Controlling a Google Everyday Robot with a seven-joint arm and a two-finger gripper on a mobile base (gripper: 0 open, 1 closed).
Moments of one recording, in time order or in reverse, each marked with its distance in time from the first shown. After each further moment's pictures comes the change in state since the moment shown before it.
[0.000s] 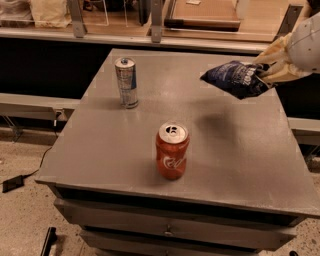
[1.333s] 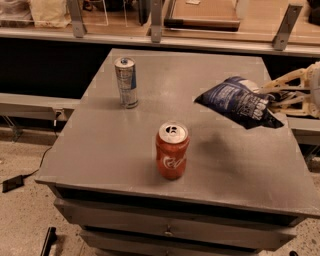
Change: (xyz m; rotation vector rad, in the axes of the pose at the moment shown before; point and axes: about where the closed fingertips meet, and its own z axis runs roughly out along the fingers) arm -0.030 0.076 -0.035 0.145 -0.141 -0.203
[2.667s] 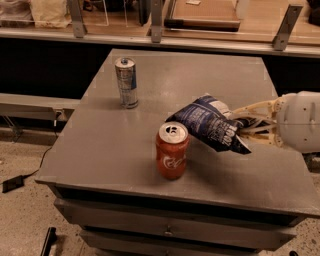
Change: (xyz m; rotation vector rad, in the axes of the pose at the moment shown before) arm -0.051 0.040 0.040 0.060 -0.123 -0.026
